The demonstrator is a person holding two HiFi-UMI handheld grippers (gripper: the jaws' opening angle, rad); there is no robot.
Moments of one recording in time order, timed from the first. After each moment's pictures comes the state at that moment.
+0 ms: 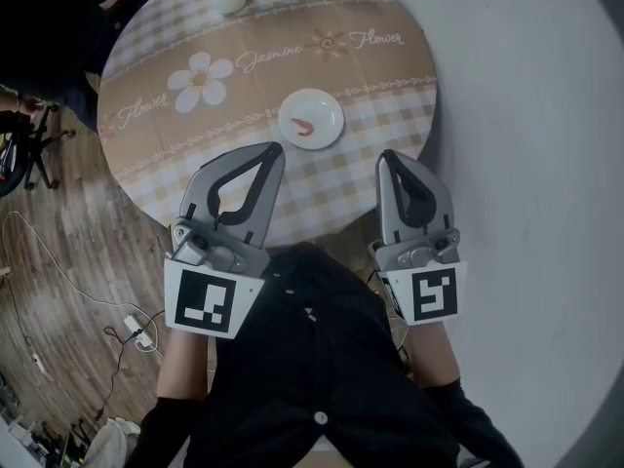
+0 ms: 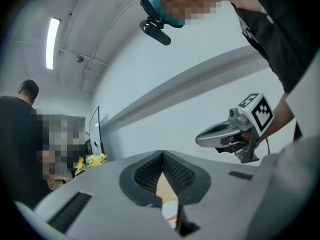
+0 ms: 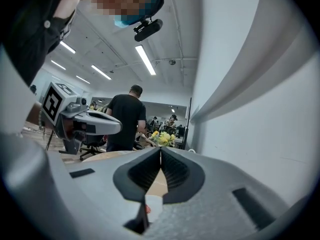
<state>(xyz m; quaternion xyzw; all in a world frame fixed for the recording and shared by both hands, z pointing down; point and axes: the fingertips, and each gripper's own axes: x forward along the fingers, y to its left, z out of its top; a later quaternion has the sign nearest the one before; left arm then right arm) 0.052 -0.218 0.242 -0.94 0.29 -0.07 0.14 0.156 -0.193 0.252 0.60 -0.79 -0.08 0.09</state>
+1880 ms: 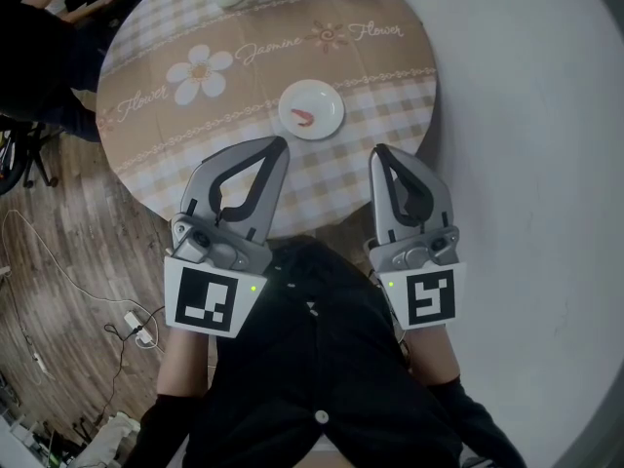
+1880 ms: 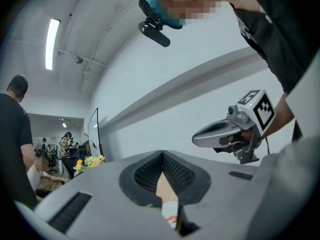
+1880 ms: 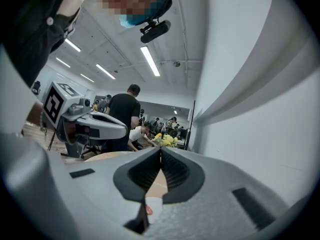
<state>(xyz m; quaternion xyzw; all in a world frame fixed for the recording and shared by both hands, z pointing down) 0.052 -0.207 0.238 -0.95 0.28 -0.06 0.15 0.136 -0.183 0.246 0.59 -0.80 -0.09 0.11</state>
